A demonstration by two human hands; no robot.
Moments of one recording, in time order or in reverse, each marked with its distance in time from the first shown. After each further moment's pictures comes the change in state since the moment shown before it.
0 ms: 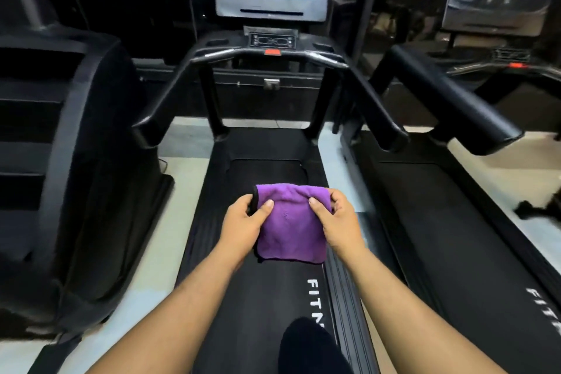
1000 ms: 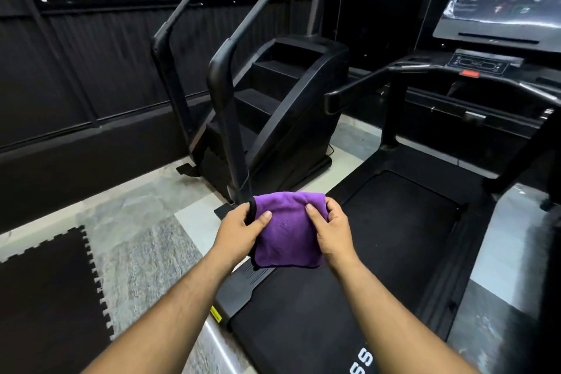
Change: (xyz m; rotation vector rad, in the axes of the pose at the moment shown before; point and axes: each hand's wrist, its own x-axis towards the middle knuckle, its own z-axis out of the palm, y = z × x) left_hand -0.389 0.020 -0.001 0.091 0.763 -0.116; right_hand -0.229 -0.022 -0.002 0.309 -0.785 -0.072
